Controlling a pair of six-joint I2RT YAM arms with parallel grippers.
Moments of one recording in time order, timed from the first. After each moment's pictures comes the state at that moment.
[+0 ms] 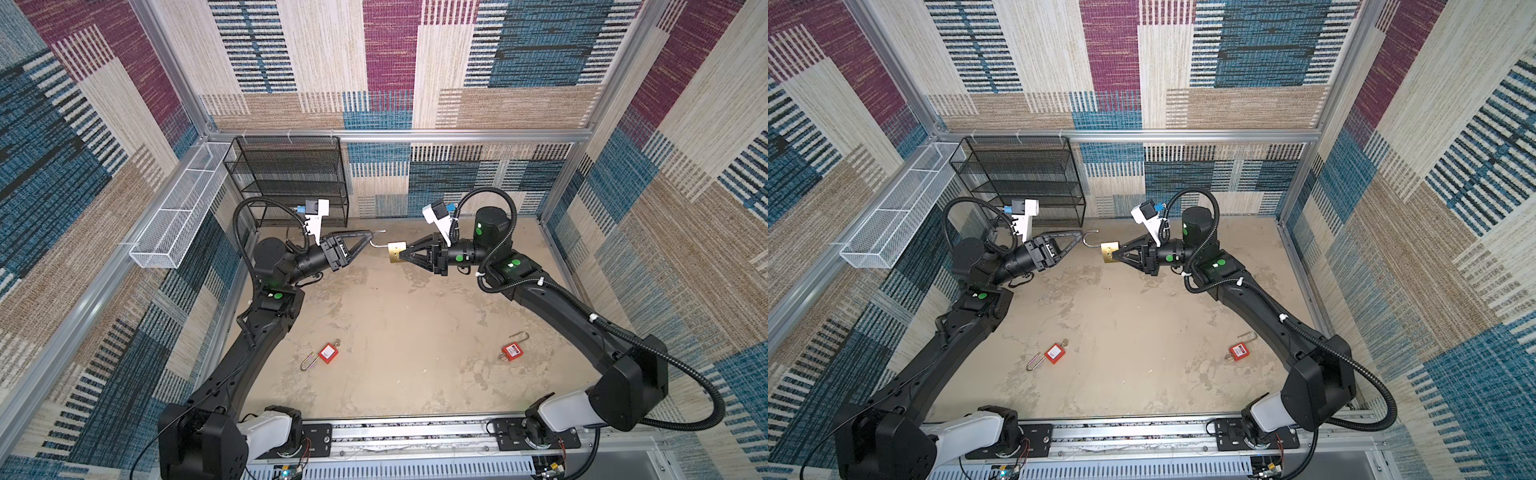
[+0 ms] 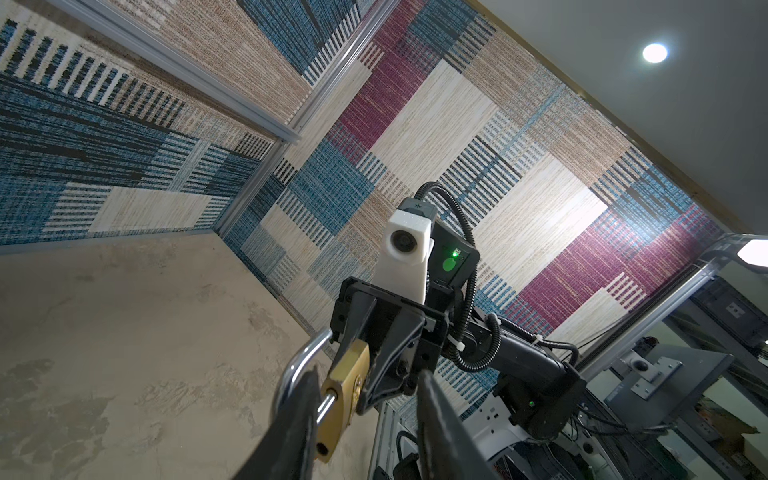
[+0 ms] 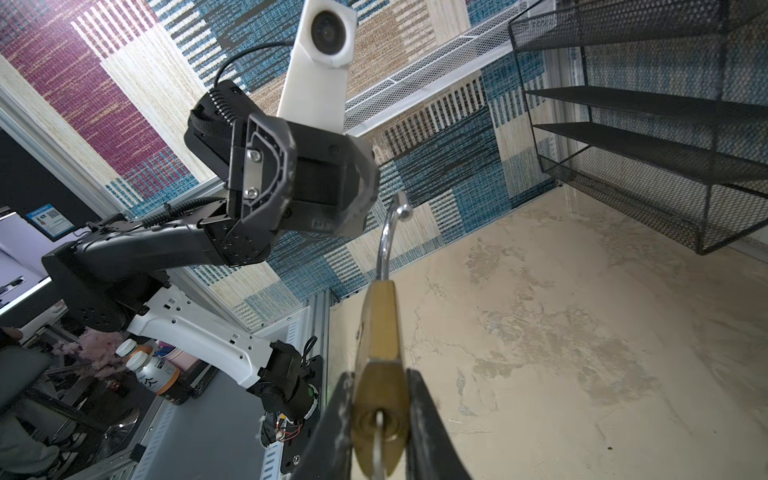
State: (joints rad) left arm -0.21 1.20 0.98 0.55 0.95 -0.97; right arm 0.51 1.46 1.31 0.01 -0.98 0.31
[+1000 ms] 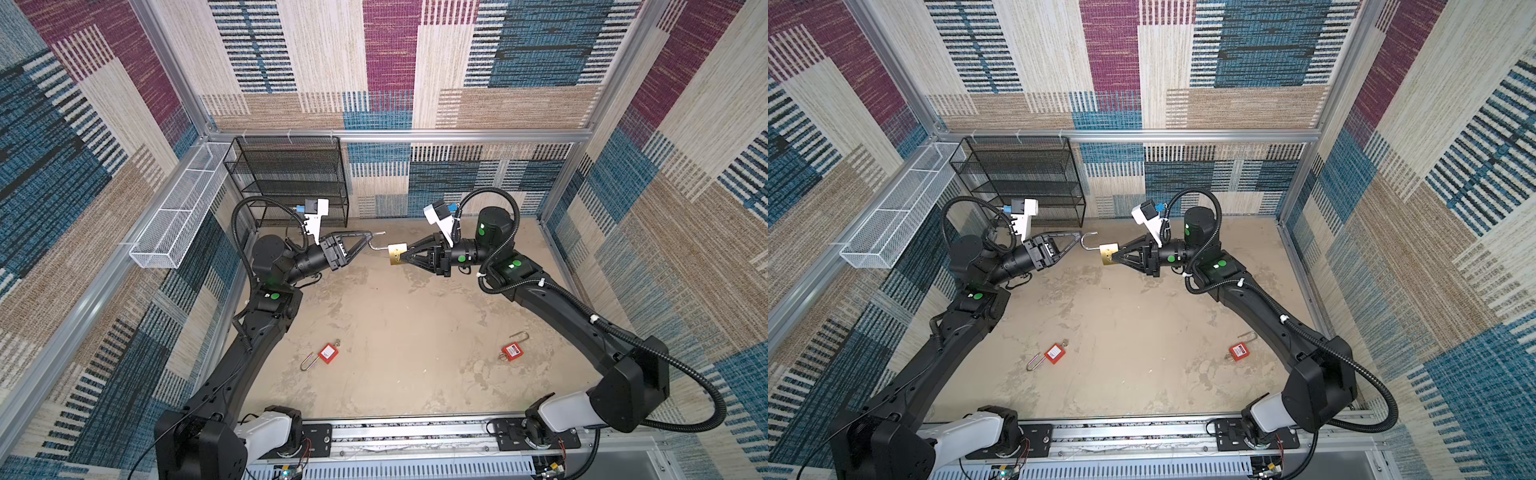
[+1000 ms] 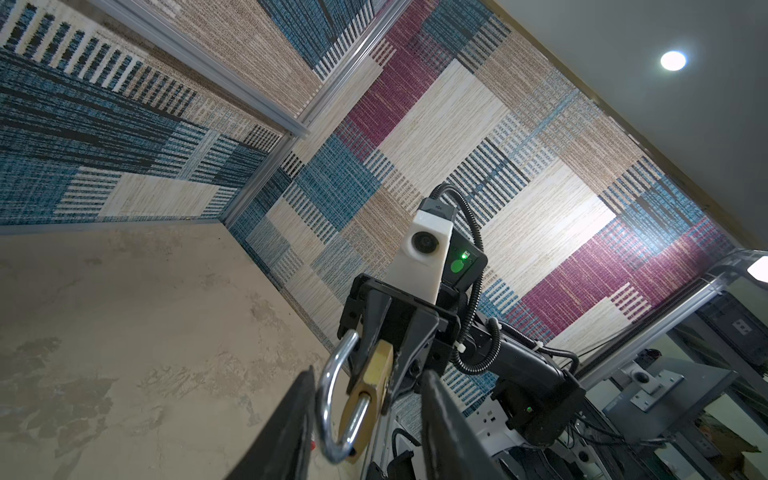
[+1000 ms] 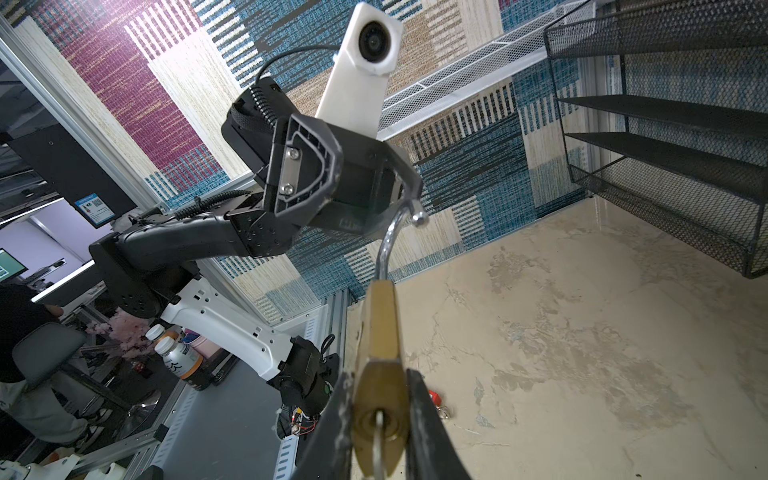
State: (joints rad) left arm -0.21 1.18 1.01 0.46 0.94 -0.97; right arm 0.50 1.44 1.29 0.07 -1.04 0.34
